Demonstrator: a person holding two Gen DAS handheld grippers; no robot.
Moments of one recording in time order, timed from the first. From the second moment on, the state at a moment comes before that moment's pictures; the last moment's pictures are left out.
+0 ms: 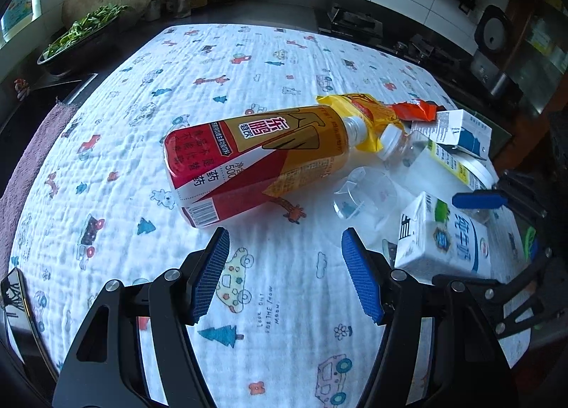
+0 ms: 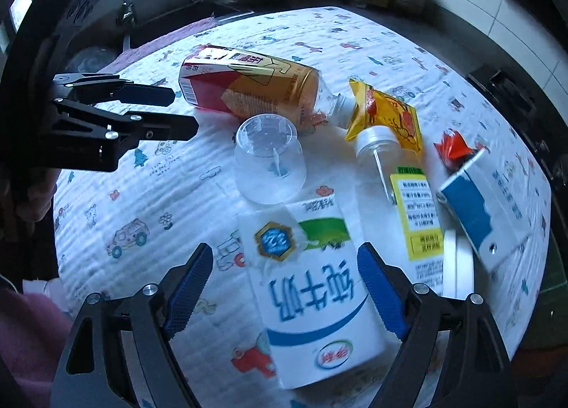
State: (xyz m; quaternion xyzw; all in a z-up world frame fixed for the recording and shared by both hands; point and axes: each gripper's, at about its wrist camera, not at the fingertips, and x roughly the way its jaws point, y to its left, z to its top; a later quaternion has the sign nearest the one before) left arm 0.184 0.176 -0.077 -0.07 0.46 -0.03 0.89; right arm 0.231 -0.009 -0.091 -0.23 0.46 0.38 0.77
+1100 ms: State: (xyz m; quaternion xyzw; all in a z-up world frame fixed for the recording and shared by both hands) left arm 0.218 0.128 -0.095 -0.04 0.47 -0.11 0.88; right arm 0.215 -0.029 -0.099 -0.21 0.49 0.37 0.76
